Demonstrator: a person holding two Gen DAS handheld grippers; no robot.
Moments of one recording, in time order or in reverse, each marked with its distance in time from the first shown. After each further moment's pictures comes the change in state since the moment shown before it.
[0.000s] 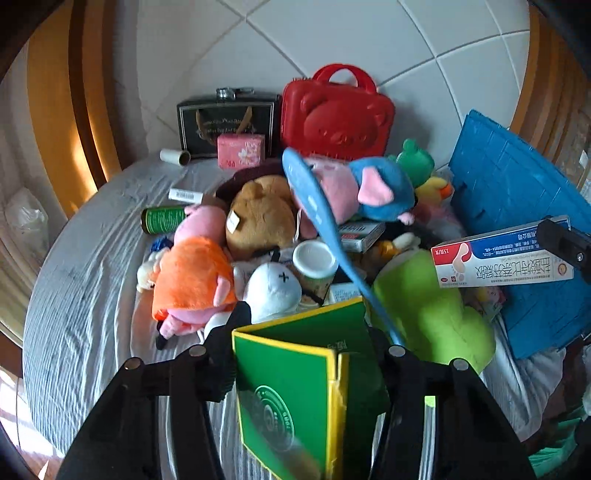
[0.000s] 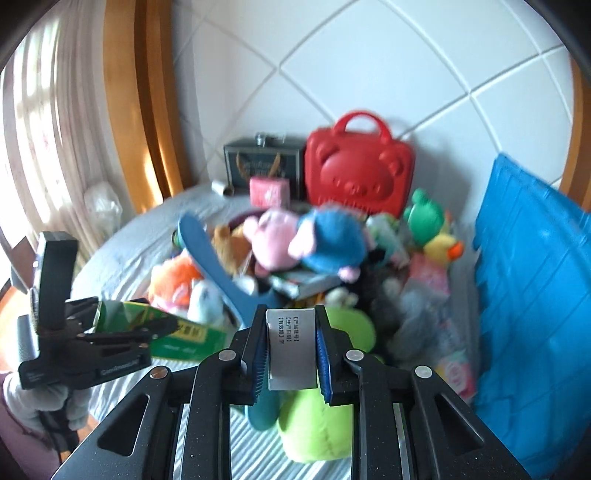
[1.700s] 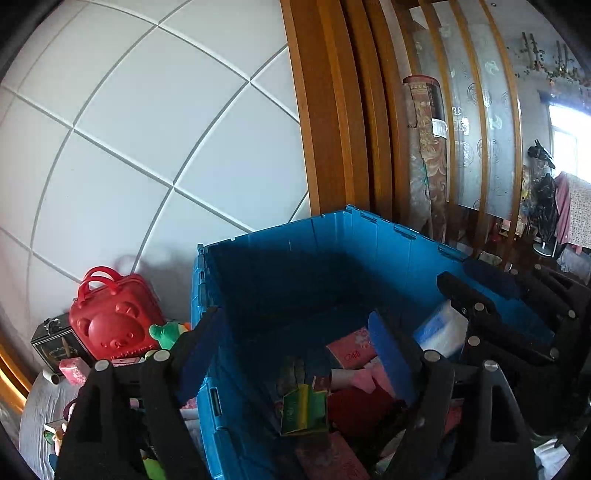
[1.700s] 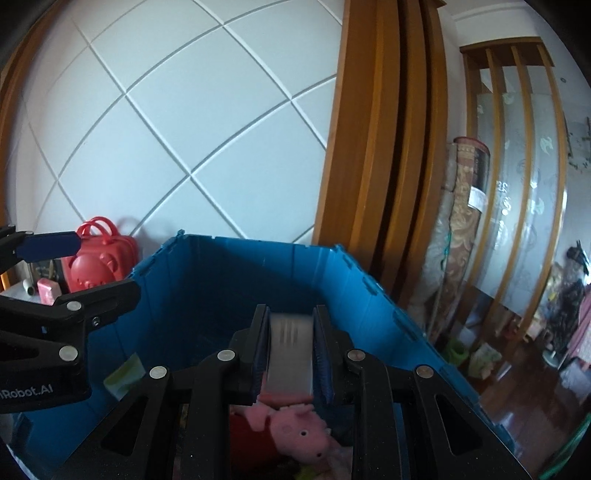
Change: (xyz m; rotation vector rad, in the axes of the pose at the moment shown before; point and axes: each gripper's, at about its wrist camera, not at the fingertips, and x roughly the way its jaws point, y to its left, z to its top) left arm -0.069 -0.491 0.118 0.475 -0.358 -0.271; right arm -0.209 -0.358 -0.039 0.174 -0.298 -0.641
